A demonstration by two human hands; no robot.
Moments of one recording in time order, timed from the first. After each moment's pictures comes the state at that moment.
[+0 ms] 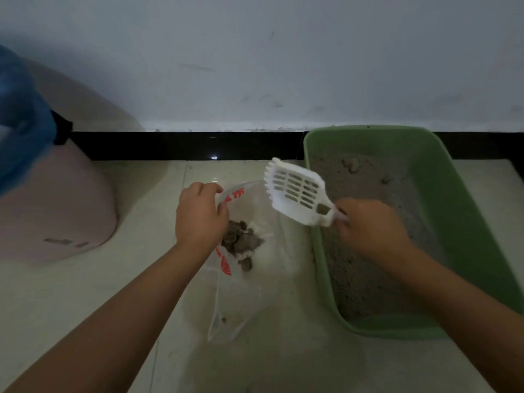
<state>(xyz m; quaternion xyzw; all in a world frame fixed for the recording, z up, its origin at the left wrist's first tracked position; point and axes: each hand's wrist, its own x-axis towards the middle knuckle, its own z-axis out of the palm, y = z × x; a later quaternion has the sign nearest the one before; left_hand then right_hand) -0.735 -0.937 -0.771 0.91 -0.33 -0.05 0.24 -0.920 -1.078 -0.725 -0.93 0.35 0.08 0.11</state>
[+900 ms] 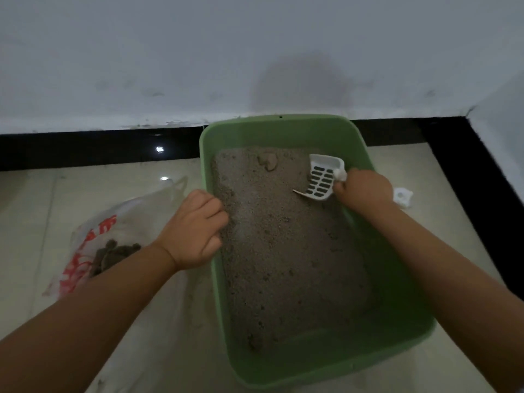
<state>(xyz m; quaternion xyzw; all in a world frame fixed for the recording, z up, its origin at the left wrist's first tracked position) -0.790 -1.071 -0.833 0.64 -0.74 0.03 0.20 -0.991 -1.267 -0.778 -0.82 0.55 0.14 0.03</state>
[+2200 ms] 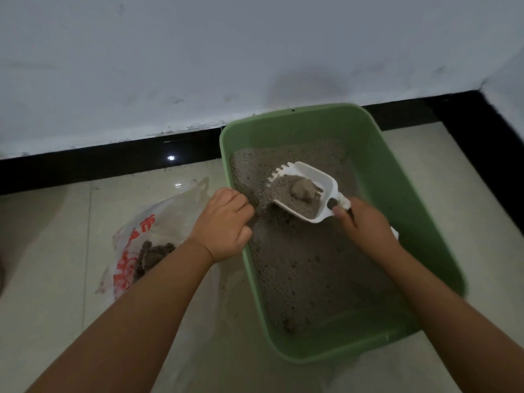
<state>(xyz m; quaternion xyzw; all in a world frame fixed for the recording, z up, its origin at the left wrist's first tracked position) -0.790 -1.069 -0.835 0.67 -0.72 0.02 0.19 -1.011 -1.184 -0.807 -0.83 0.50 0.01 0.22</state>
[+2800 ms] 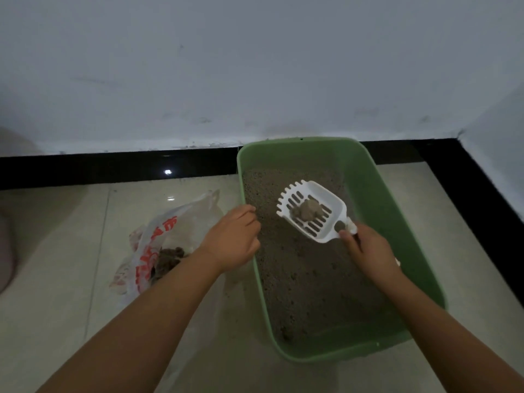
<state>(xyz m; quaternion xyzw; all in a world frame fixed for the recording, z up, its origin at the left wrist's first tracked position) -0.795 -1.051 -0.816 0.67 -0.74 -0.04 0.10 -1.019 -1.153 -0.775 -0.84 0.50 -0.03 0.22</state>
